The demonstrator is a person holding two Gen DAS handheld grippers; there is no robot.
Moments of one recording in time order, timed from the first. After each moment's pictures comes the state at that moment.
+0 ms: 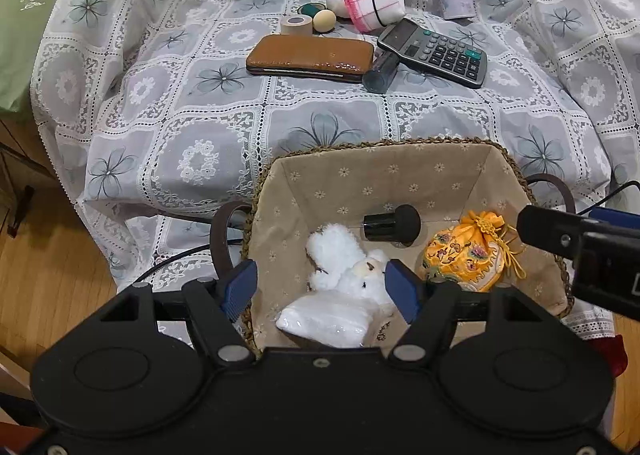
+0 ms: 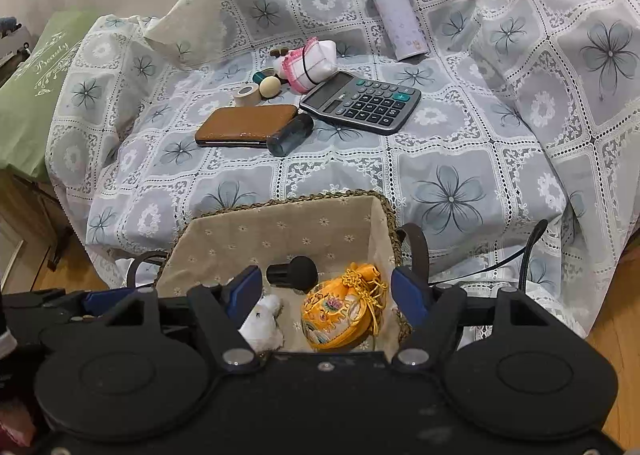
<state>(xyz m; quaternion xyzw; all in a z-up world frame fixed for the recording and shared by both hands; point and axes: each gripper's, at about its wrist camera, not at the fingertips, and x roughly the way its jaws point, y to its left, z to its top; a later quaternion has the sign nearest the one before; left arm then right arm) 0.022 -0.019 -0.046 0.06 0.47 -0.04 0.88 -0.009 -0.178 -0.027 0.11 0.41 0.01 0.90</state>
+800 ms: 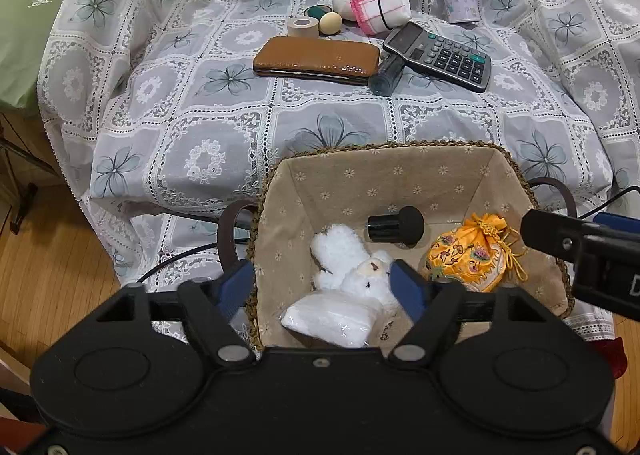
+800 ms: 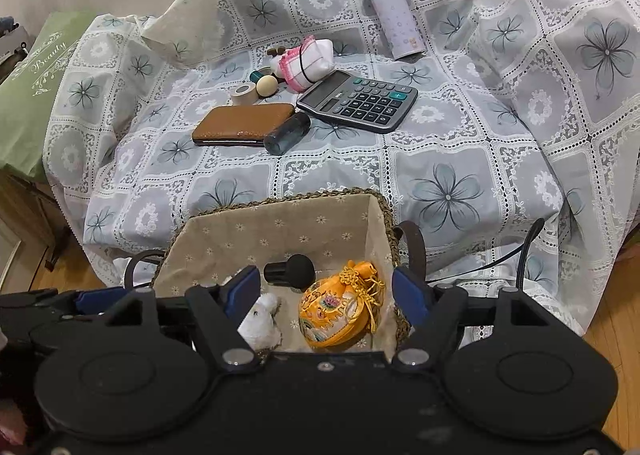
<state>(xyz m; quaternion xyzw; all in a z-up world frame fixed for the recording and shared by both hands) 0.019 -0.015 -0.044 0.05 0.46 -0.04 0.88 -0.011 -0.177 -0.028 0.11 0.41 0.01 0.90</state>
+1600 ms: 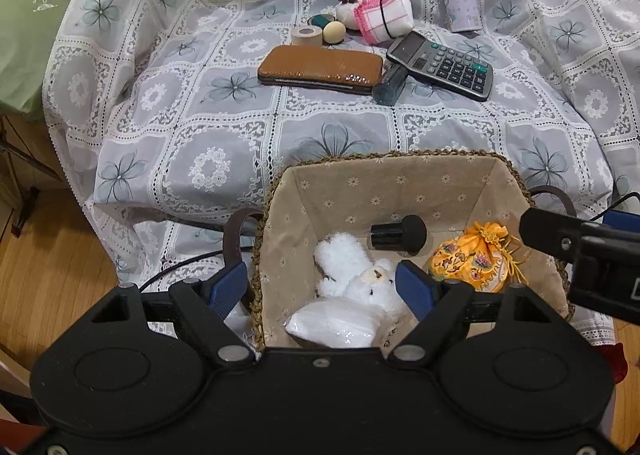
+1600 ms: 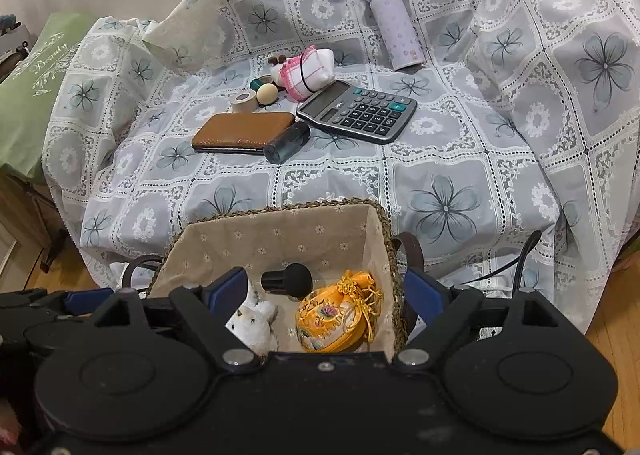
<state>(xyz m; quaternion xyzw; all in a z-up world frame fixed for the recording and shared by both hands) 0.018 -0.014 -0.041 0.05 0.45 -0.04 0.89 -0.010 -0.175 -0.025 0.09 0.40 0.01 0.91</state>
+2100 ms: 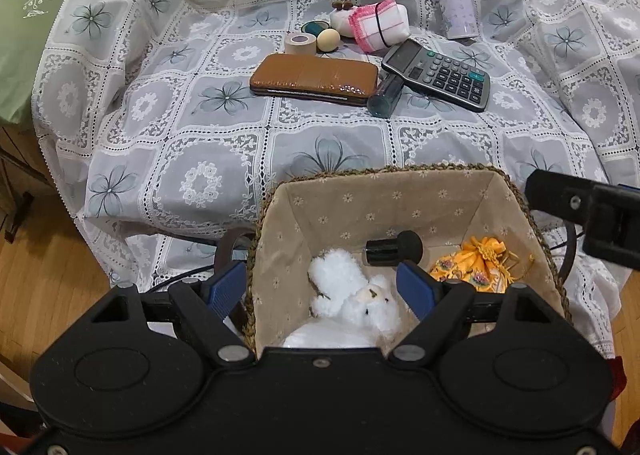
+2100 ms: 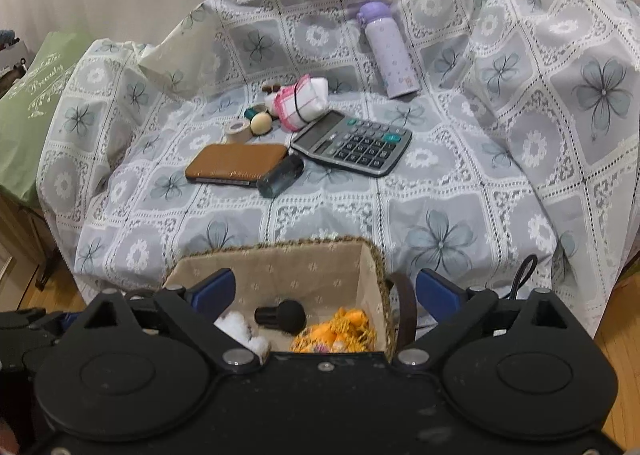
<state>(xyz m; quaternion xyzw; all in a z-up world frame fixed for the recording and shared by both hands) 0.034 -0.015 -0.039 0.05 0.45 -0.04 0.89 0.007 -0.183 -0.018 0.09 0.36 0.00 0.93</state>
